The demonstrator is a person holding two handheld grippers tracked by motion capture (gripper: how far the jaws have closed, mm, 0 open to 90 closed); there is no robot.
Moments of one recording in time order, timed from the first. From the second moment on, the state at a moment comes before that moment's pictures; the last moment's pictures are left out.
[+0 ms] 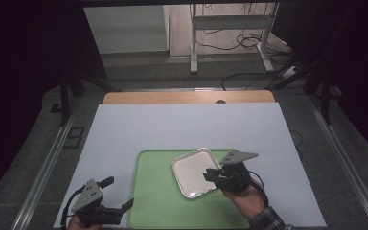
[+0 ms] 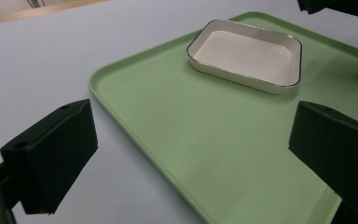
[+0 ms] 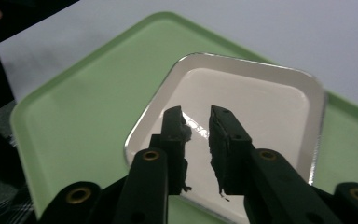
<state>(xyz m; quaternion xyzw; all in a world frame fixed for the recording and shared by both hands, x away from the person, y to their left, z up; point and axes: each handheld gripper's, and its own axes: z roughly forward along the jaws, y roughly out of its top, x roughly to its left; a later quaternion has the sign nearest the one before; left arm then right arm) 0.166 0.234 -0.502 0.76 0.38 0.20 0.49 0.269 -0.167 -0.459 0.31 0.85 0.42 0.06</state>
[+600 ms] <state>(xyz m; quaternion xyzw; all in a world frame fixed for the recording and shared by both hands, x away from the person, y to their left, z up) 0.167 0.233 -0.502 0.76 0.38 0.20 0.49 0.244 -0.155 -0.484 0.27 0.89 0.37 0.03</state>
